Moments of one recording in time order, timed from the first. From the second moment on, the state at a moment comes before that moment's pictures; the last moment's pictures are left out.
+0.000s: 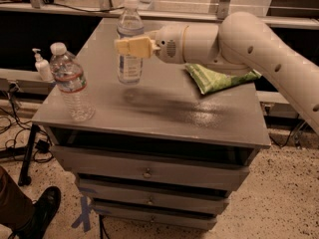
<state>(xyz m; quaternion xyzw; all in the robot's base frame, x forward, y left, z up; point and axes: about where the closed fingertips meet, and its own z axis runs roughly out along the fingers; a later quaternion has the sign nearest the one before) 0.626 0.065 0.966 -0.35 0.67 0.43 0.50</state>
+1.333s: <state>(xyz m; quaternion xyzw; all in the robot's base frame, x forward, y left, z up) 0.561 0.111 0.908 -0.41 0.67 0.40 0.47</state>
